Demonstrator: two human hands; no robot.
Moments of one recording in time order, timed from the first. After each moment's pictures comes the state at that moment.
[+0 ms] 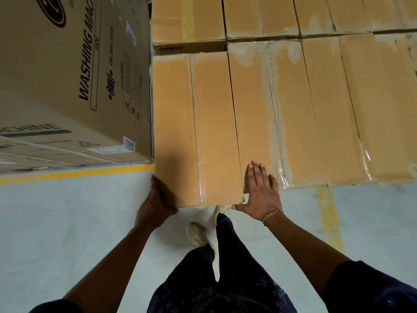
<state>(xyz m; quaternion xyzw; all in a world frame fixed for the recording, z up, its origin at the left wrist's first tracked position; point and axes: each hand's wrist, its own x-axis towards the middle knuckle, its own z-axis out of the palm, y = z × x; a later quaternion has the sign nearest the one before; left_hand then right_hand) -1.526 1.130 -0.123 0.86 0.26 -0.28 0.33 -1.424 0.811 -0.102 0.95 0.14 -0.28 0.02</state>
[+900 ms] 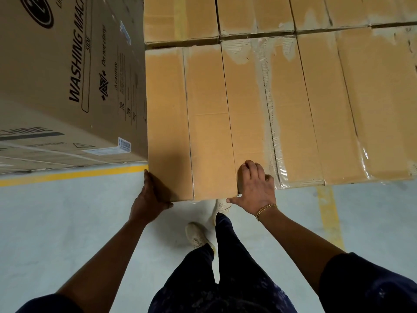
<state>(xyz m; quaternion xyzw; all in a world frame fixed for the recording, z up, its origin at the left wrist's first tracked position) -1.504 1.129 -0.122 0.87 0.28 -0.27 0.32 -1.407 0.818 -0.088 0.96 0.14 -0.22 0.04</state>
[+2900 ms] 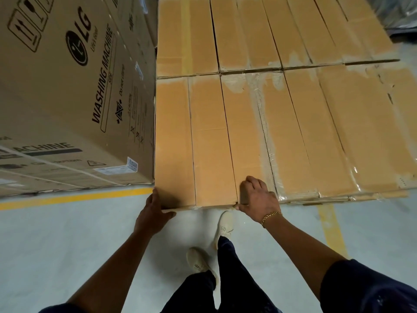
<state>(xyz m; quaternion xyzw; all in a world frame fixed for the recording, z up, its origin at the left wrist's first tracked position) -1.514 1.128 -0.115 0.89 0.26 -0.25 0.28 -1.406 0.797 -0.085 0.95 0.15 -0.26 -0.05</state>
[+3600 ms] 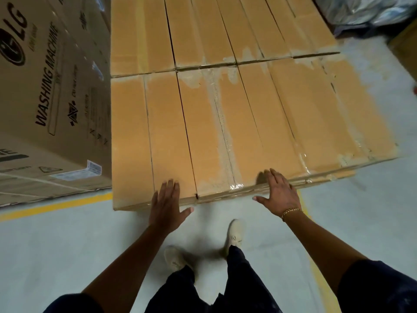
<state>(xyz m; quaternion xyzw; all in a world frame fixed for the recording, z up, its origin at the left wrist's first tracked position) -1.488 0.975 -0.107 0.97 0.02 -0.18 0.13 -1.413 0.623 -0.060 0.97 0.01 -0.23 -0.05</state>
